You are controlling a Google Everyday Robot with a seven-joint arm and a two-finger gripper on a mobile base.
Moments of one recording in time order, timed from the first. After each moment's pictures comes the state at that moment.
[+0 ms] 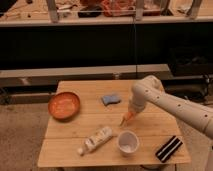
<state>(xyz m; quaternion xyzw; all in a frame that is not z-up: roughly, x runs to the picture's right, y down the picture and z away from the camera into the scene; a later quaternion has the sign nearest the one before) 0.160 0.149 0.852 -0.28 -0.13 -0.28 0.91</state>
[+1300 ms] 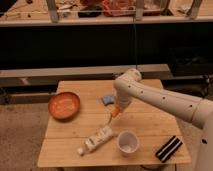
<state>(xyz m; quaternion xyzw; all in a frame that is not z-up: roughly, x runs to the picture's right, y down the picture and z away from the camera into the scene) 0.065 0.116 0.830 -0.26 -0.14 -0.35 0.89</state>
